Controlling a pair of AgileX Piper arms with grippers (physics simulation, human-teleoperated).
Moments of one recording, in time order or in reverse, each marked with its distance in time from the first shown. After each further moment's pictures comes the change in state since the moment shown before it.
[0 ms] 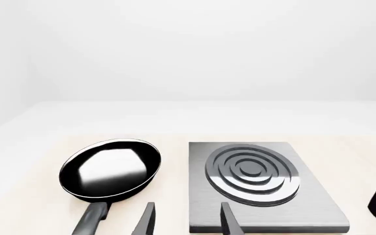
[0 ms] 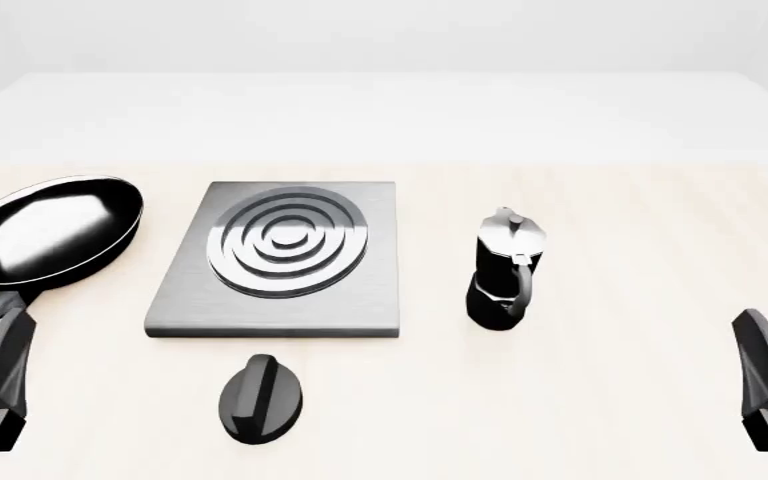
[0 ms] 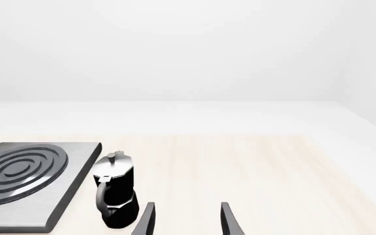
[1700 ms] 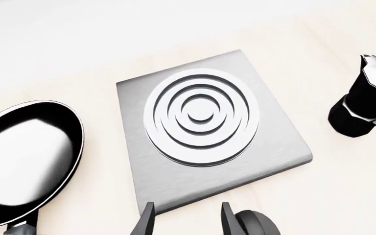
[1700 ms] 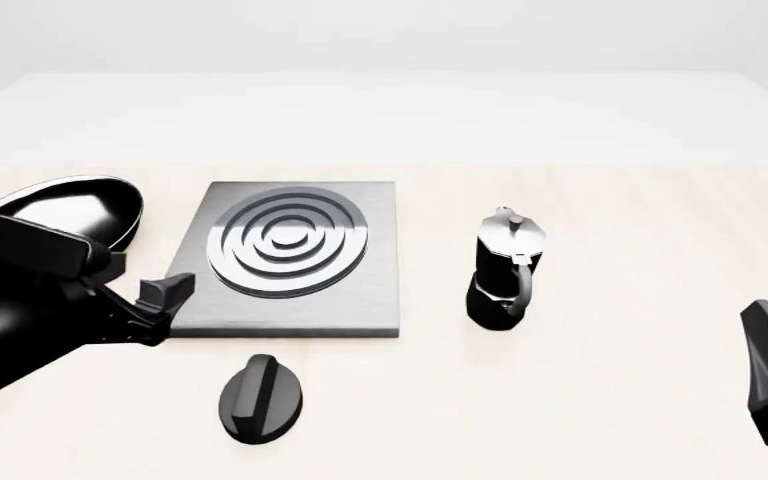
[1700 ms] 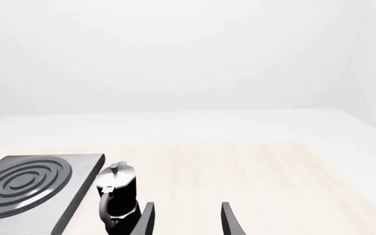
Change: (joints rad) left arm -0.272 0.941 -0.352 -0.040 0.073; right arm 0.000 -0.001 -0.005 -0.039 0.027
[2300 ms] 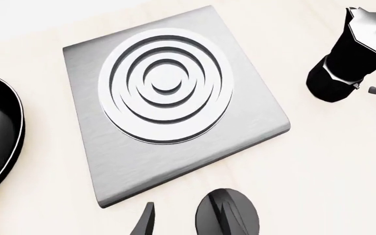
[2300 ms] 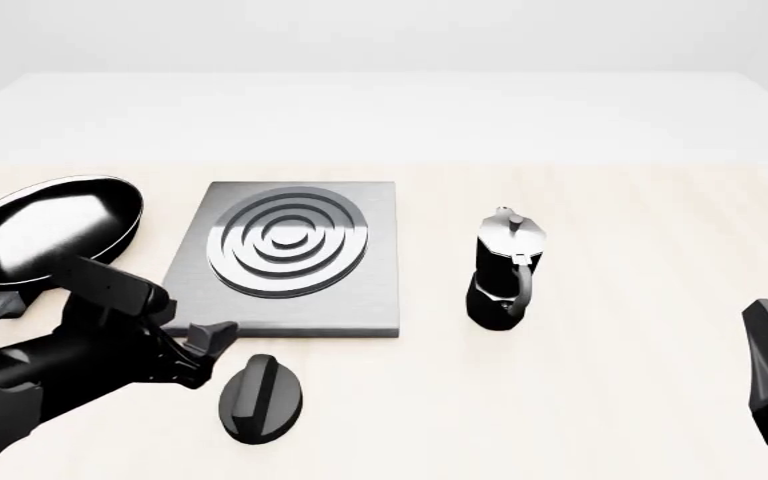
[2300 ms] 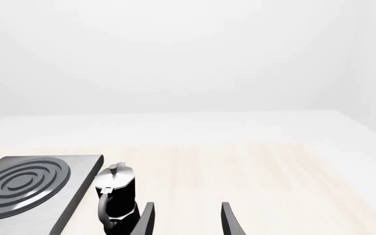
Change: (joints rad) left arm -0.121 0.161 0.057 -0.078 -0.075; right arm -0.003 0.000 0.000 -0.006 -0.006
